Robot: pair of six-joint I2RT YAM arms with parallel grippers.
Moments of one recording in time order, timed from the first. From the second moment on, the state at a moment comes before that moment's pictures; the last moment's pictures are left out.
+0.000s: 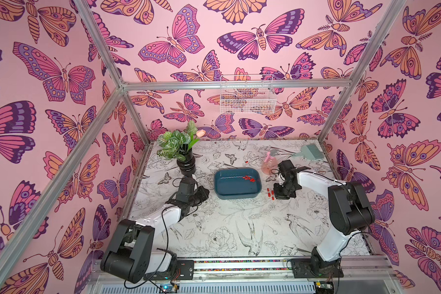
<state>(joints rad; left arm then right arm) -0.30 1.35 0.54 0.10 0.24 -0.78 0.32 1.78 1.09 -0.75 -0.12 0.31</state>
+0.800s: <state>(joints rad) -0.30 1.35 0.54 0.10 0.25 -0.78 0.31 1.81 1.15 -0.76 -0.16 0.29</state>
